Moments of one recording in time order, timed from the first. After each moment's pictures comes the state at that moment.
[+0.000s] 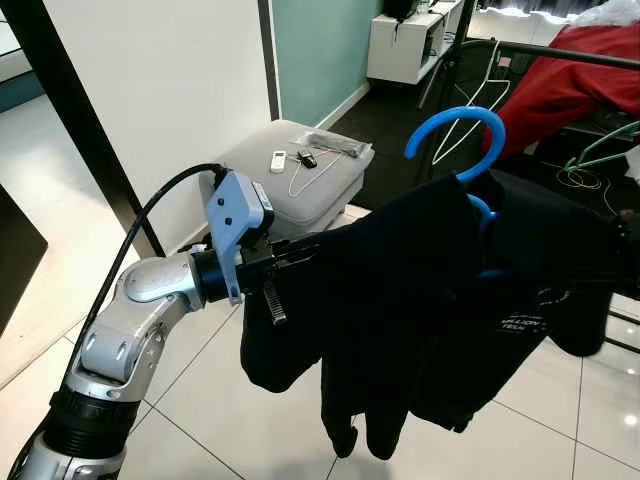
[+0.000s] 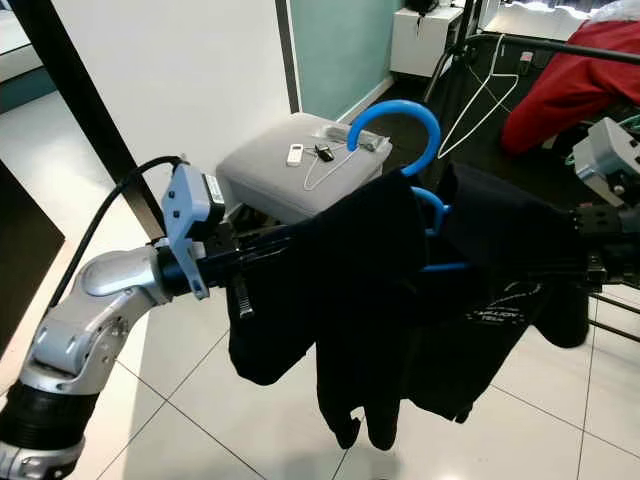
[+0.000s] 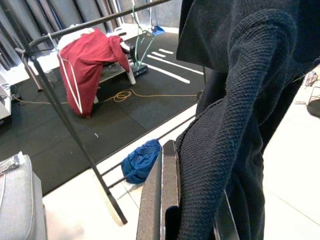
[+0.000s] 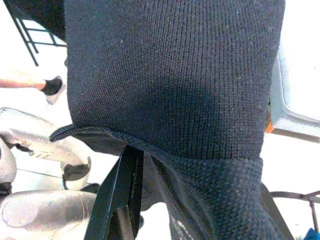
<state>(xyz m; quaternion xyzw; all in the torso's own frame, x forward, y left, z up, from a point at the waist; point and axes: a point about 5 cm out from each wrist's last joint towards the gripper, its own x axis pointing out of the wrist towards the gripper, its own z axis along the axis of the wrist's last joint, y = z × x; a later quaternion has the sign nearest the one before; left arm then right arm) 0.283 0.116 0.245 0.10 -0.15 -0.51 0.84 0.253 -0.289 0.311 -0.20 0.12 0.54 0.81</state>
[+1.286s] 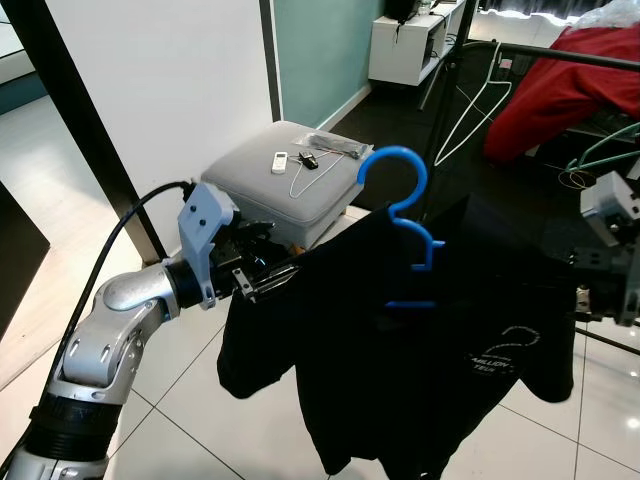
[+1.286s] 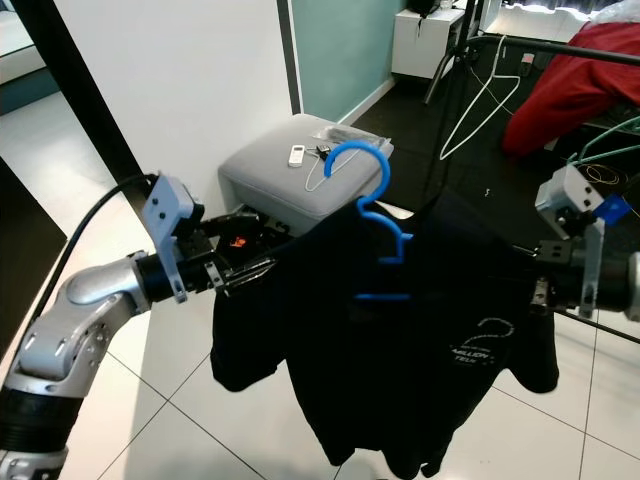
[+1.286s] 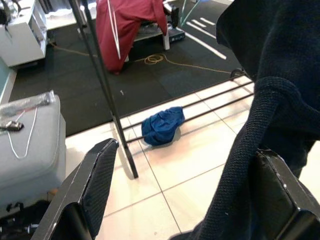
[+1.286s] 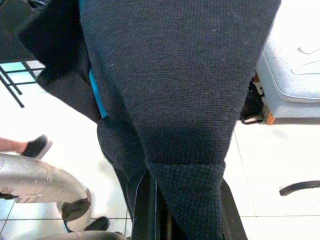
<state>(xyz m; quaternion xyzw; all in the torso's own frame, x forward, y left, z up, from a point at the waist) 0.299 0.154 0.208 0.08 -0.07 -0.42 0.90 0.262 -0.279 0.251 -0.11 0.12 0.47 0.87</state>
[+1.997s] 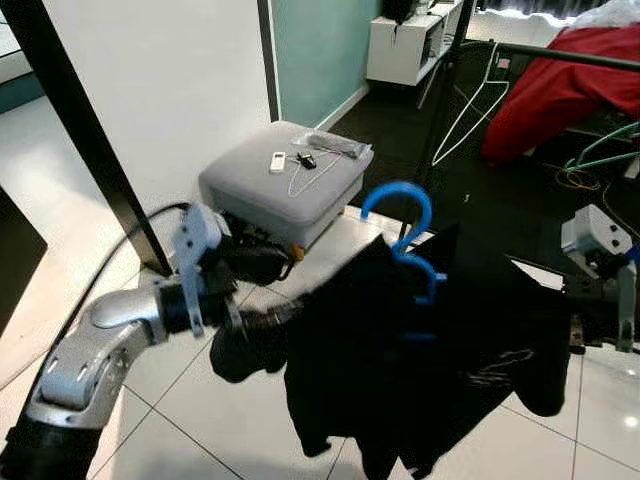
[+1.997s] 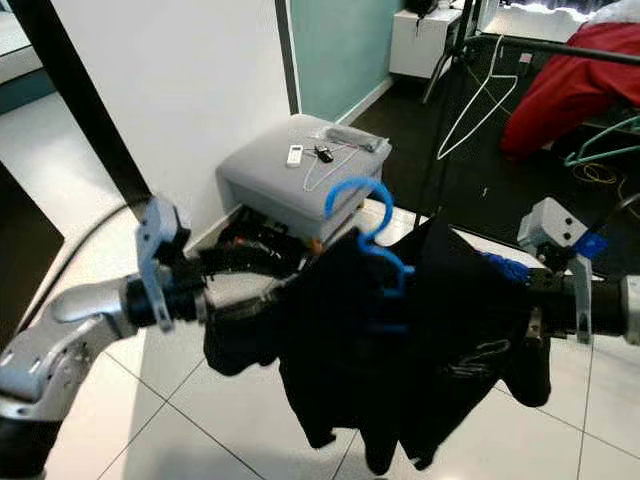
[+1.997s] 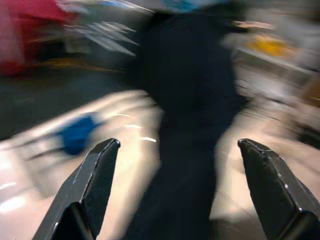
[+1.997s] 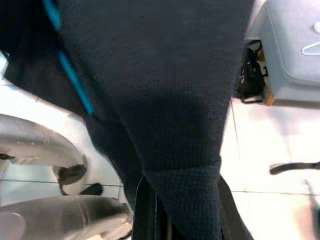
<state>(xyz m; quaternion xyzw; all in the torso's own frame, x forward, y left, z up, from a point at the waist) 0.246 0.132 0.209 0.02 -0.02 -0.63 0.77 0.253 -0.271 0.238 -0.18 0.16 0.48 0.84</state>
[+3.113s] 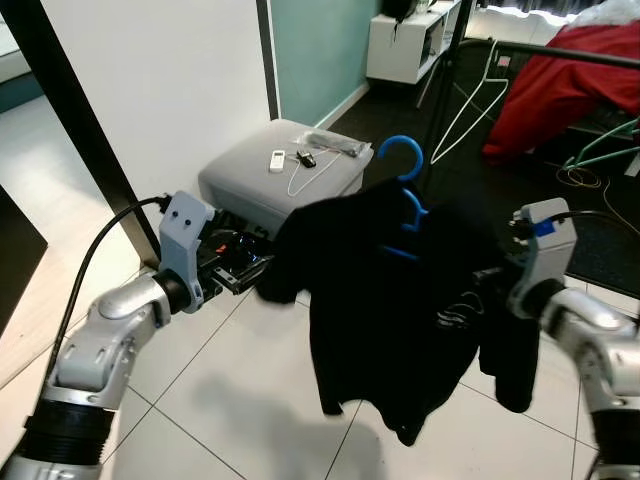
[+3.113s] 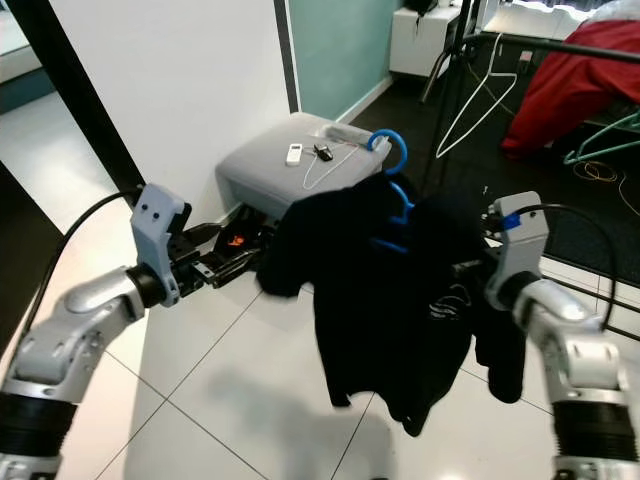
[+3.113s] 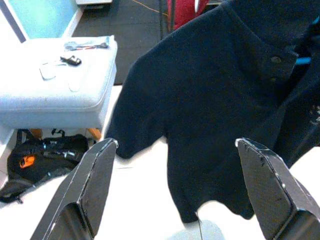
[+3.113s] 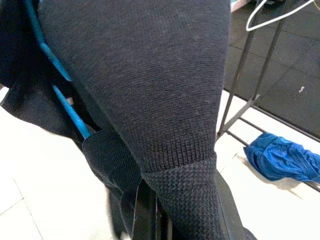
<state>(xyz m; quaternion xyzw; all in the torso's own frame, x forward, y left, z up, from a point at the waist) 0.312 0.177 0.178 0.04 0.01 -0.26 0.96 0.315 -0.254 0.176 0.00 0.06 0.08 0.99</state>
